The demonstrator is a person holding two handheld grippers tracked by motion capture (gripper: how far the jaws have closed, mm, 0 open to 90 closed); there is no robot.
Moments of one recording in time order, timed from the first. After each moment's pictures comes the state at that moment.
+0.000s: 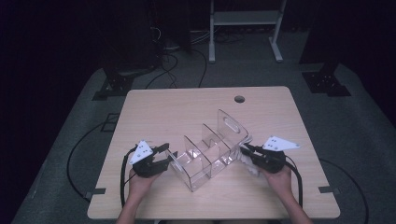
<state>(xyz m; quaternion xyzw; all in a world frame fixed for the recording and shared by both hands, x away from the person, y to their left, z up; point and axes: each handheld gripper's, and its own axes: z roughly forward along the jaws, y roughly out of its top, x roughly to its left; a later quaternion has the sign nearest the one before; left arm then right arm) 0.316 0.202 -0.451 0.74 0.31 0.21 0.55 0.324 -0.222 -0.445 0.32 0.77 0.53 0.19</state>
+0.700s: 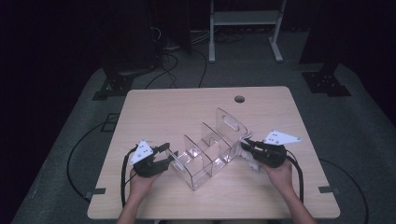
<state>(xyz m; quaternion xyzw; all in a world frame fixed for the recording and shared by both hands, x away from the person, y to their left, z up) 0.317 0.202 -0.451 0.74 0.31 0.21 0.56 0.338 -0.226 -0.435 0.32 0.76 0.53 0.18</state>
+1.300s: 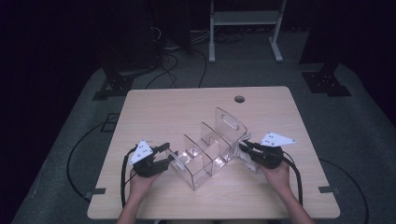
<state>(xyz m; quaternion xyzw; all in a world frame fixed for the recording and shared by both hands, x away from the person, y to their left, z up) 0.317 0.203 -0.452 0.74 0.31 0.20 0.56 0.336 -0.216 -0.445 0.31 0.78 0.51 0.20</state>
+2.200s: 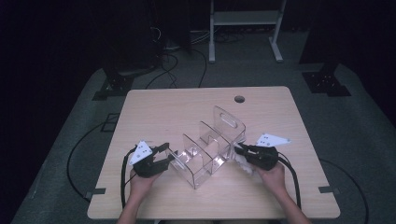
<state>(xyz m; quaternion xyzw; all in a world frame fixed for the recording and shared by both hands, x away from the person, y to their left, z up) 0.317 0.203 -0.454 0.73 0.32 0.21 0.57 0.336 -0.203 -0.452 0.31 0.78 0.52 0.15</state>
